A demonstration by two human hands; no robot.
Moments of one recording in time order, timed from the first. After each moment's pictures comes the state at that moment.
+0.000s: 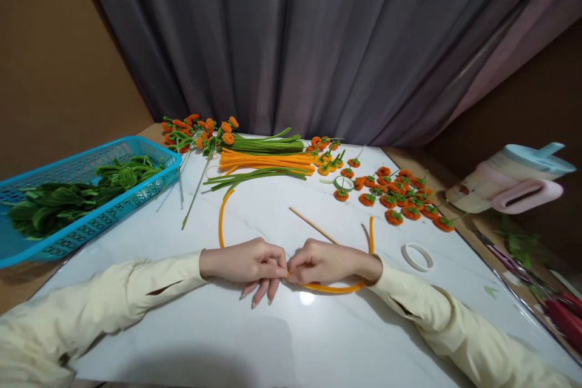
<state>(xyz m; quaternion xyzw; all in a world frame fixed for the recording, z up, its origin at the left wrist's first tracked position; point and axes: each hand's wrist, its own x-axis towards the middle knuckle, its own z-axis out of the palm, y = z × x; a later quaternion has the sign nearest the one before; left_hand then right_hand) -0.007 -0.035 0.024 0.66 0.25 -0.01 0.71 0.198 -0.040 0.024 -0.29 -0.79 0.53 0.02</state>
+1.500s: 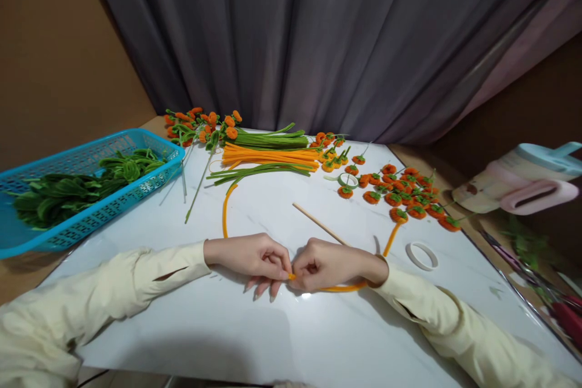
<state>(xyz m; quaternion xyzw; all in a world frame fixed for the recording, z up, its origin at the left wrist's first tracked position) -0.013 -0.027 0.017 0.64 0.22 -0.04 0.74 0.195 -0.047 0.027 -0.28 -0.83 0.48 0.00</state>
